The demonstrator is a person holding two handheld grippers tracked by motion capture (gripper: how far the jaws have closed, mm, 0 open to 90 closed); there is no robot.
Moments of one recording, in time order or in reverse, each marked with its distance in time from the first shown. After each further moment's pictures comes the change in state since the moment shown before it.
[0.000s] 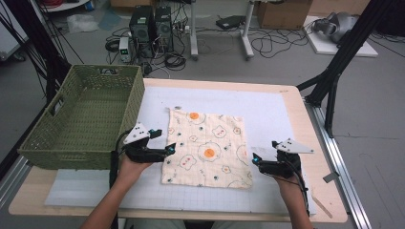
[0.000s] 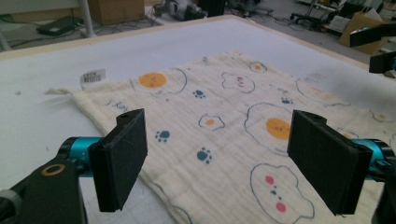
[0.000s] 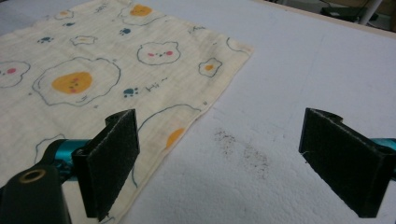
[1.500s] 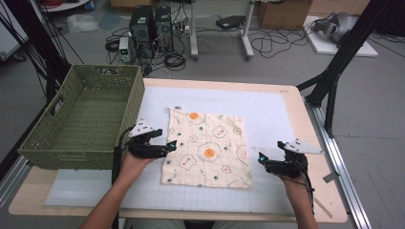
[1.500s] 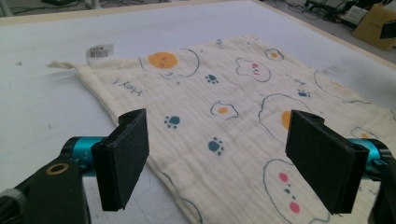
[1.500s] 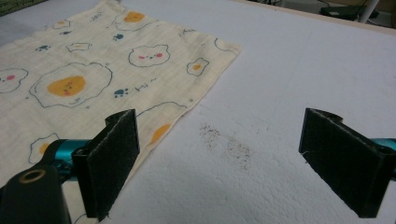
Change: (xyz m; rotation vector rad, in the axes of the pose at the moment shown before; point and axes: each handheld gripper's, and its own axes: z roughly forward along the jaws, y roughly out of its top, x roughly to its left) left arm 0.008 0.008 0.017 0.067 0.042 -0.071; right arm -0.017 -0.006 -0.008 -0.027 0.009 0.054
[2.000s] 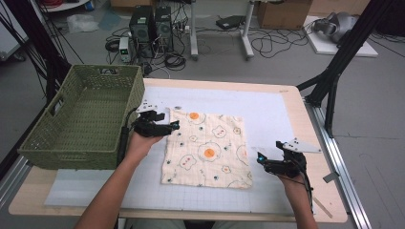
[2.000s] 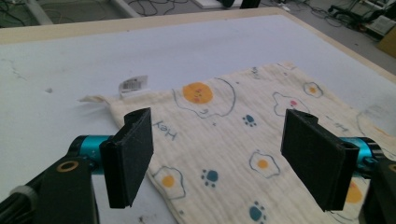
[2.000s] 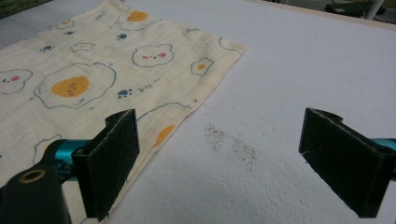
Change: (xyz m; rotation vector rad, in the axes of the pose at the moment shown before) left arm 0.029 0.037 0.033 0.008 0.067 -0.081; right arm 0.001 0.001 0.004 0.011 0.016 0.003
